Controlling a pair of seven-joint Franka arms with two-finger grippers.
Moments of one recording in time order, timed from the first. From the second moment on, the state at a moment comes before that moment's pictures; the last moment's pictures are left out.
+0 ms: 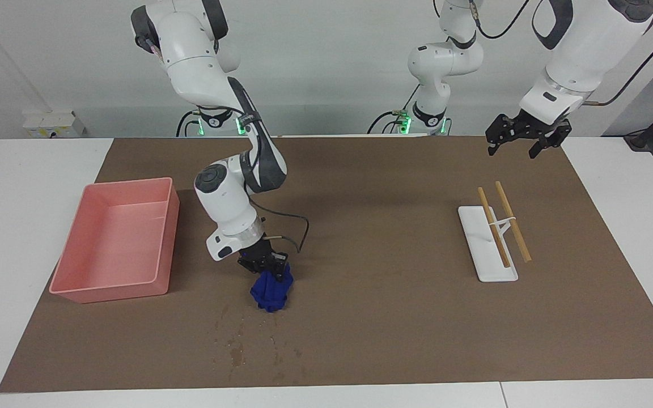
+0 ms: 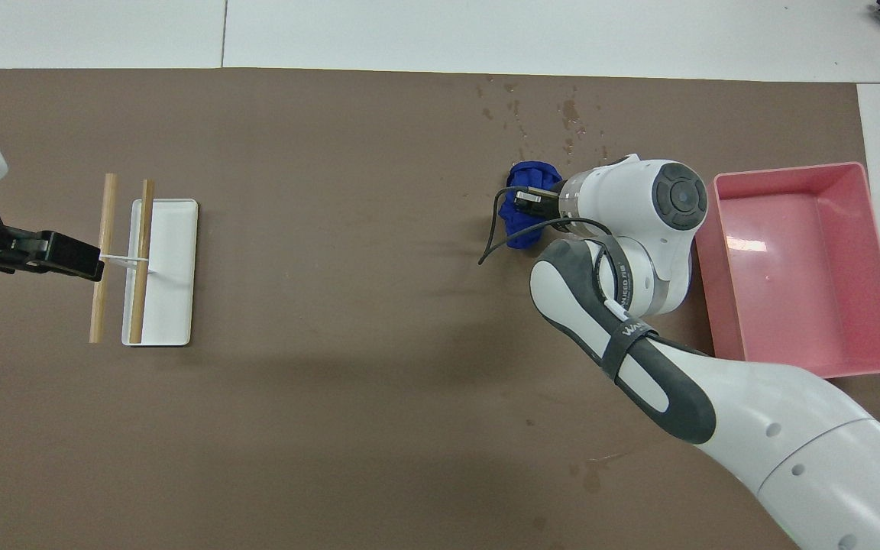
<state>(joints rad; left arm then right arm) 0.07 -0.02 -0.15 -1.62 -0.03 1.54 0.08 0.19 0.51 0.13 -1.79 0.25 2.59 0.37</state>
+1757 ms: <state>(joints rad) 0.07 -0.02 -0.15 -1.62 -0.03 1.54 0.08 0.15 0.25 0.12 -1.97 0.29 1.98 0.51</state>
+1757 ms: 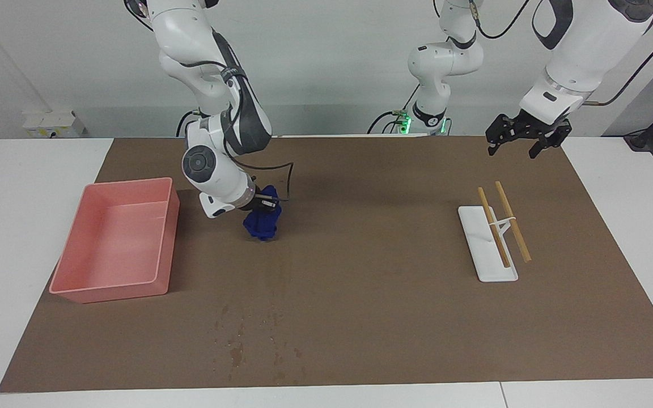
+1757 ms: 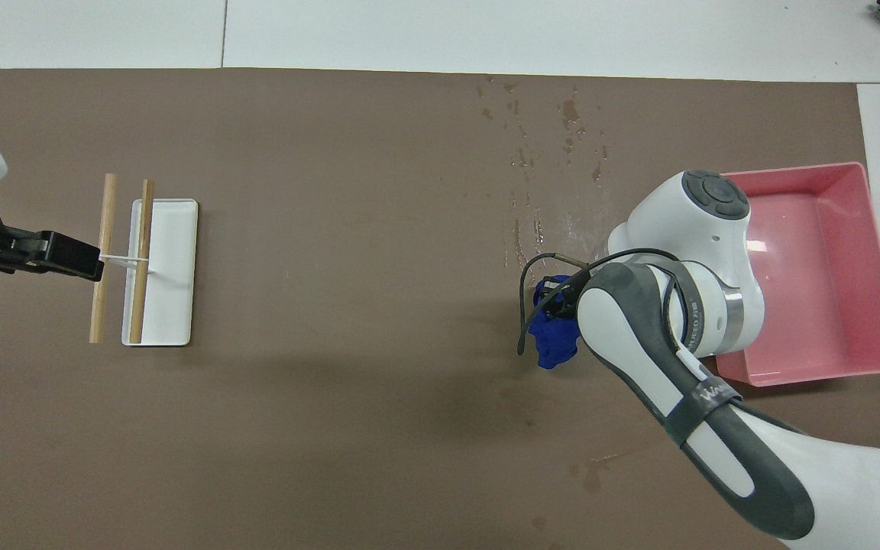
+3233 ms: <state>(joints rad) 0.07 -0.02 -0.15 -1.62 -0.03 1.54 0.08 0.20 0.49 0.13 -1.78 0.39 2.47 0.51</state>
